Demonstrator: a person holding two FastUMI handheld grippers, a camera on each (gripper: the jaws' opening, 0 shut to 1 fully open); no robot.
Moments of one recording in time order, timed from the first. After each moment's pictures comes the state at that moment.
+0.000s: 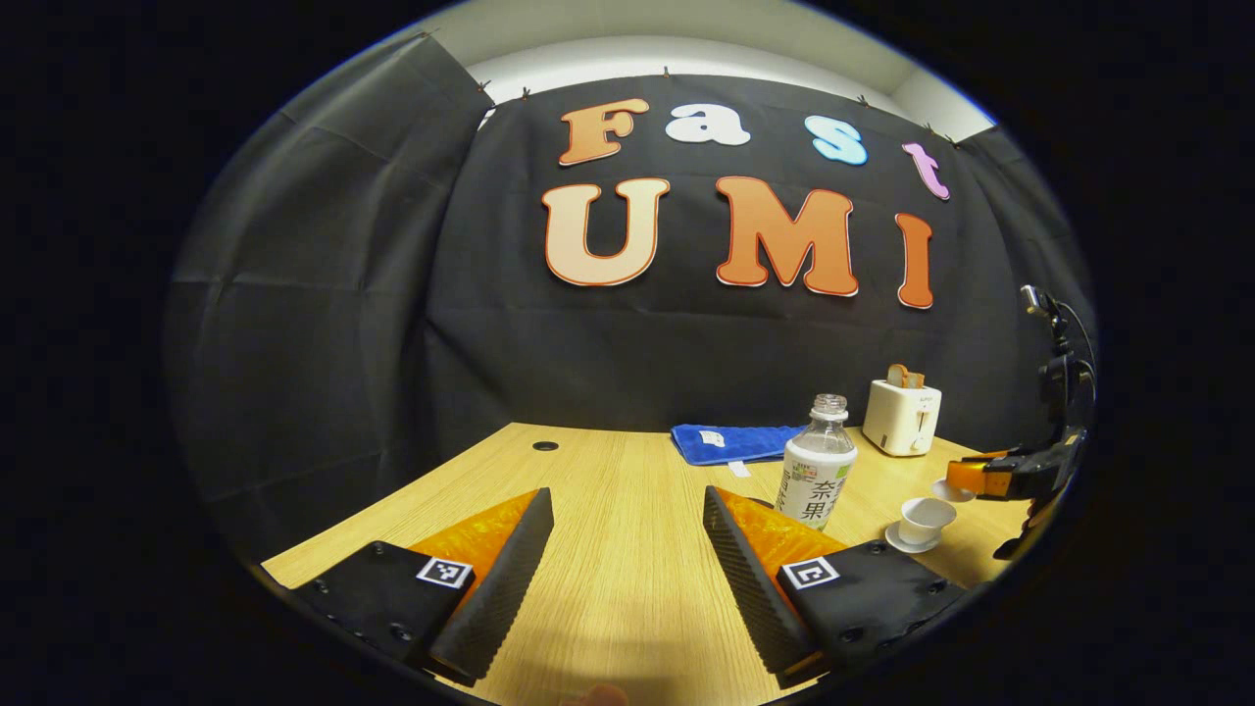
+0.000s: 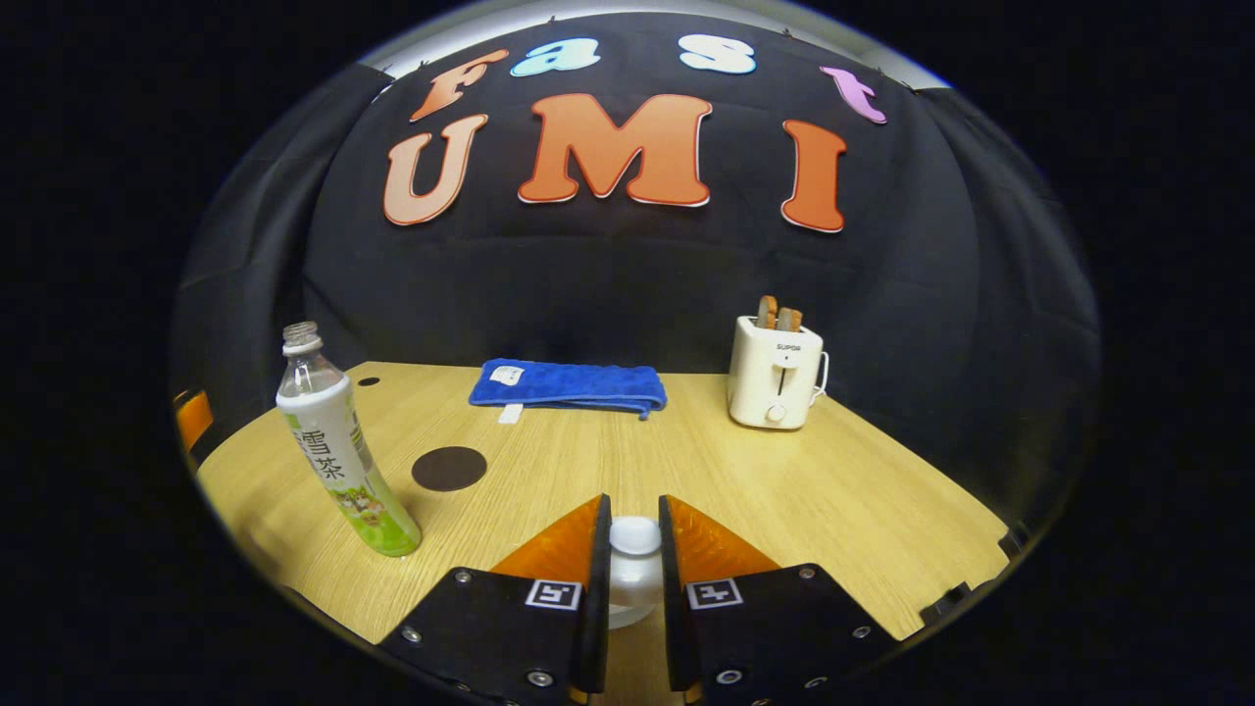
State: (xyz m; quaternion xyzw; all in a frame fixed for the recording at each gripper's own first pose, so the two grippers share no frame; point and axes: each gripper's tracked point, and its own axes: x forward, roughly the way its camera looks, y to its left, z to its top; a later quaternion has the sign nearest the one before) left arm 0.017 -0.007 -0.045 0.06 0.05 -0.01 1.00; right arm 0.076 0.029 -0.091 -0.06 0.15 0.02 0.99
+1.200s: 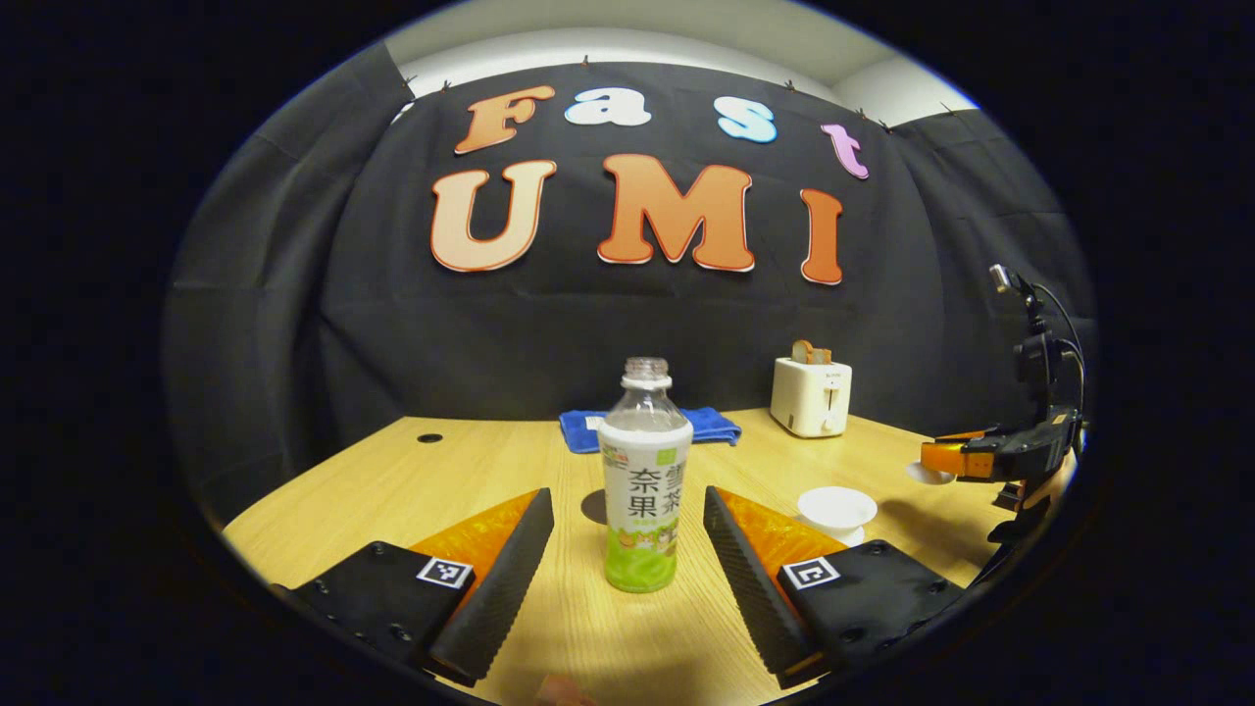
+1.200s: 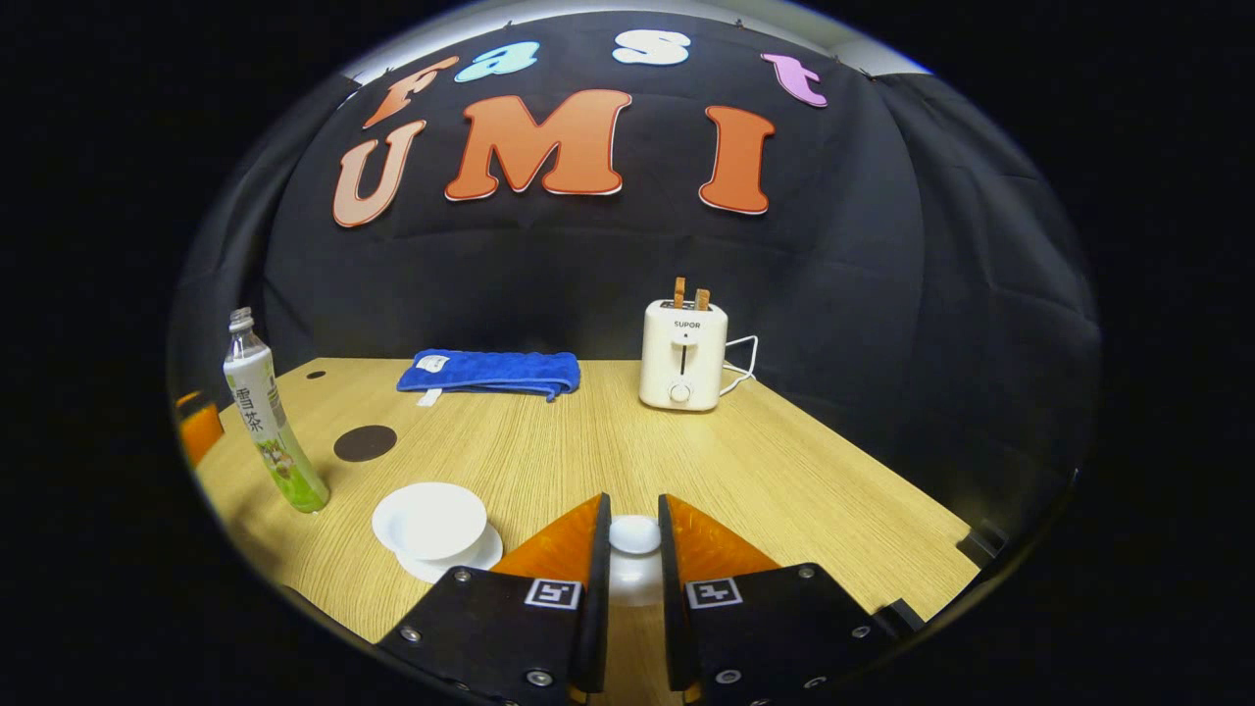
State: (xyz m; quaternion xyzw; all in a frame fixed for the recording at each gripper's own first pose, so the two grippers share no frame) left arm 0.033 -0.146 -0.110 0.07 0.08 -0.13 0.98; right arm 0.064 -0.071 -0.108 -0.05 0.16 -0.03 0.99
